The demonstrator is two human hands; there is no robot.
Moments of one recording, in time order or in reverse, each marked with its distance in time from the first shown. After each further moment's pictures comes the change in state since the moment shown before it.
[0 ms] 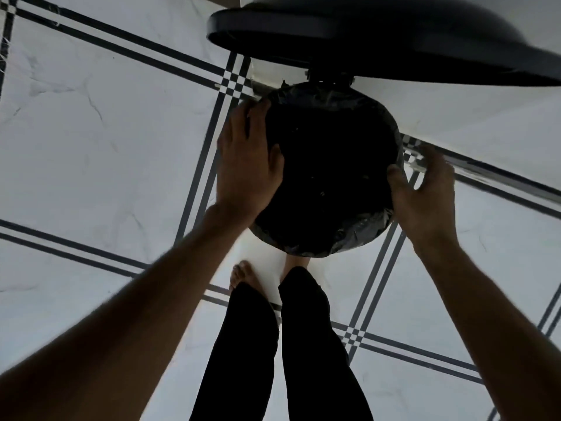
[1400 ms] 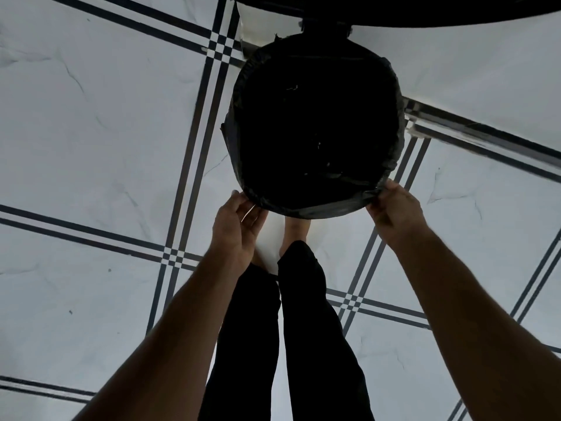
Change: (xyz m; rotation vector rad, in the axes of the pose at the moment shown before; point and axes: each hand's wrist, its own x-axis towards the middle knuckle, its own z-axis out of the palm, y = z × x) left_hand -0.118 -0.021 0.016 -1.449 -0.097 -1.319; right_hand -0.027 0.072 0.035 0.914 -0.105 0.705
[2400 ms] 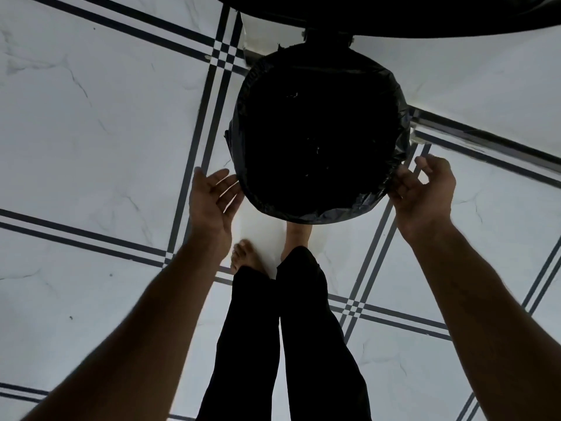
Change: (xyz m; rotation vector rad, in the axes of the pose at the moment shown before) left_hand 0.010 0.042 0.000 0.096 0.081 0.193; right_hand -0.021 -0.040 0.013 0.145 -0.032 -0.141
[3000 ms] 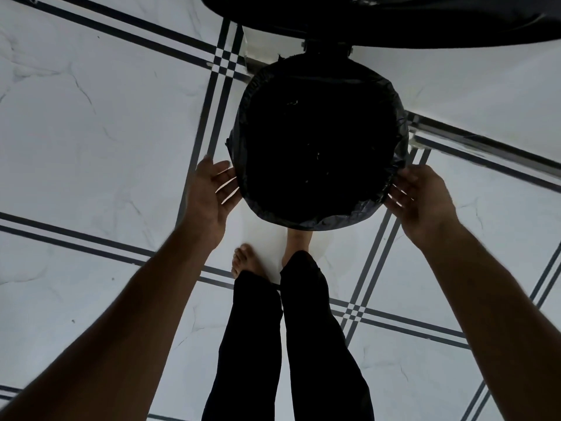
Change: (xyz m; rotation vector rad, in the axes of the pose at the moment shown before) left_hand 0.003 0.029 0.010 0.155 -0.117 0.033; right_hand 0.003 -0.010 0.000 -0.250 0.037 0.100
